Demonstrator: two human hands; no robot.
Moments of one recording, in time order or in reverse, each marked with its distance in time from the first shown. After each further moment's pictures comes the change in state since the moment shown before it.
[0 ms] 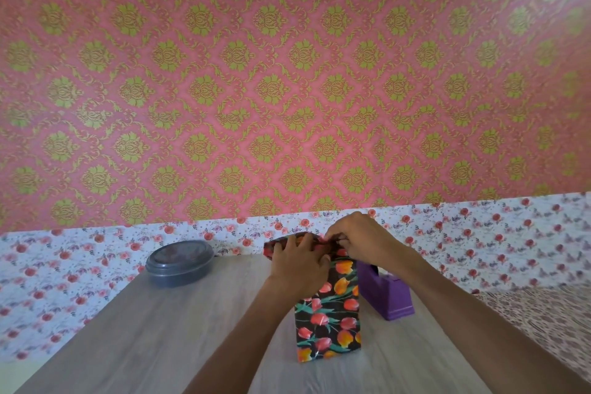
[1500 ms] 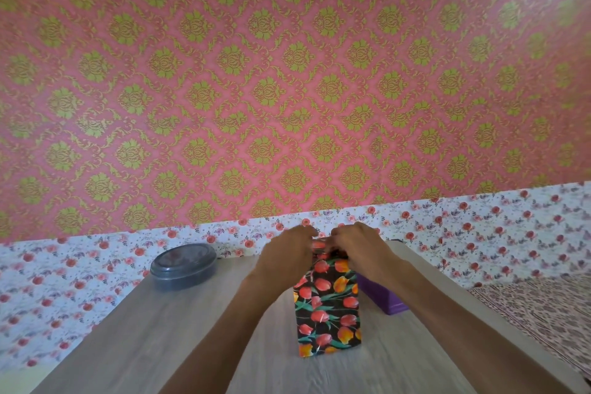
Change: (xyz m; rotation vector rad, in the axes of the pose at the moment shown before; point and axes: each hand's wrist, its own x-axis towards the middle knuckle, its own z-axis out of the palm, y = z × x) left_hand -0.011 -0.021 -0.021 -0.245 0.249 0.109; right_hand -0.026 -0.021 0.009 -0.218 0.058 -0.039
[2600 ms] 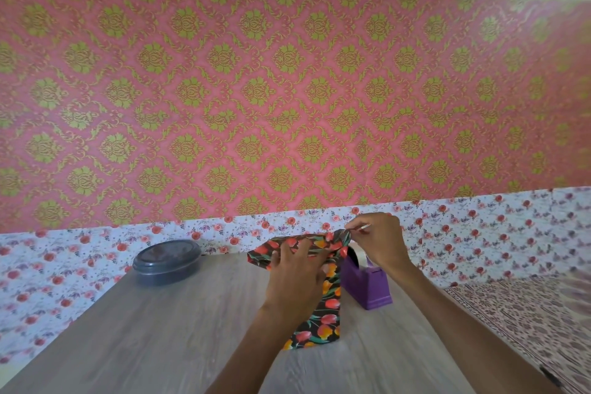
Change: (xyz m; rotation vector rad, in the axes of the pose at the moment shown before) left_hand -0.033 0.054 0.035 0.180 -0.053 -0.074; right_hand -0.039 0.035 -0.006 0.652 0.462 0.533
